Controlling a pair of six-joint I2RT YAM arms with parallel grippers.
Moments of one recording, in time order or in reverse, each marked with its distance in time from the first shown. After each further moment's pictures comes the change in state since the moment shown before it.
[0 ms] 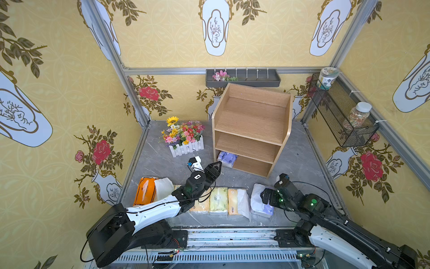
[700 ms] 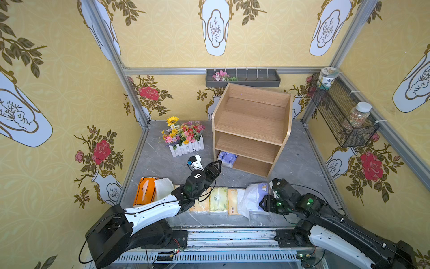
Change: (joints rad) left arm 0.000 -0.014 0.033 -0.031 -0.012 0.021; right arm 0.001 0.026 -0.008 -0.043 -0.224 -0.048
